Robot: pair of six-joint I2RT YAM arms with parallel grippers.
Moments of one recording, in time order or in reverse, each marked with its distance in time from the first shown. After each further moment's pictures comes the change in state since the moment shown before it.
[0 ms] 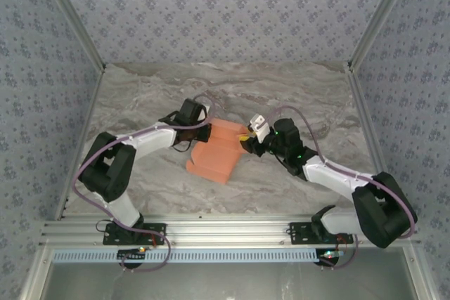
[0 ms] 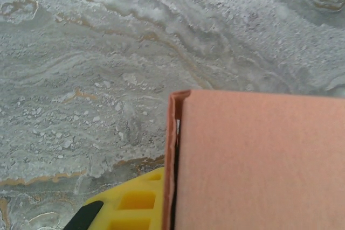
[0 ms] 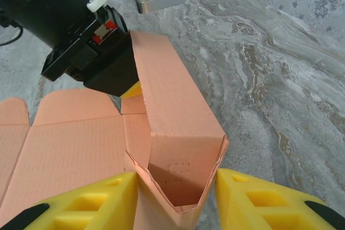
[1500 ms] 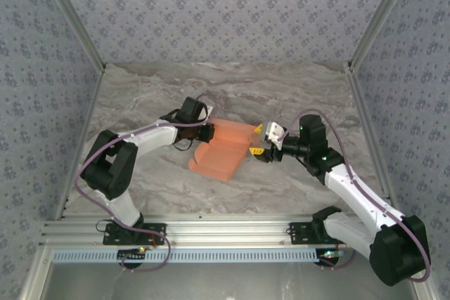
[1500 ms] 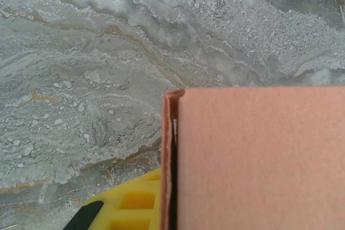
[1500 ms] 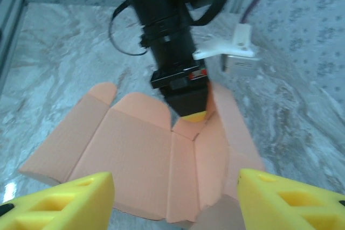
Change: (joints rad) left arm 0.011 0.026 0.048 -0.047 0.122 0.034; right arm -0.203 -0.312 0.051 -0.352 -0.465 -0.351
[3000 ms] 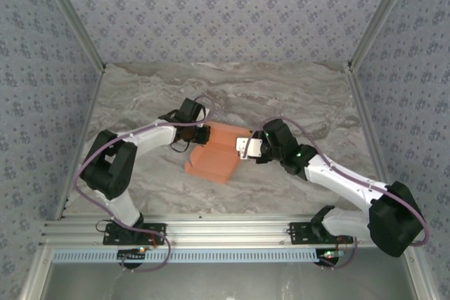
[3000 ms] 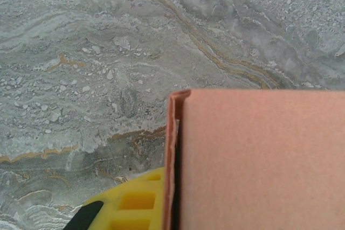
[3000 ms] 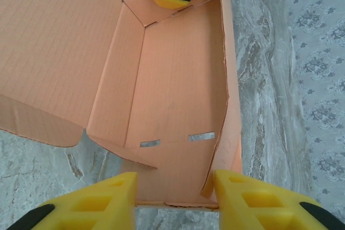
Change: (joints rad) left arm 0.014 -0.002 -0.004 -0.075 -0.037 -0.002; right arm 0.324 0.217 0.107 -0.159 0.694 -0.478
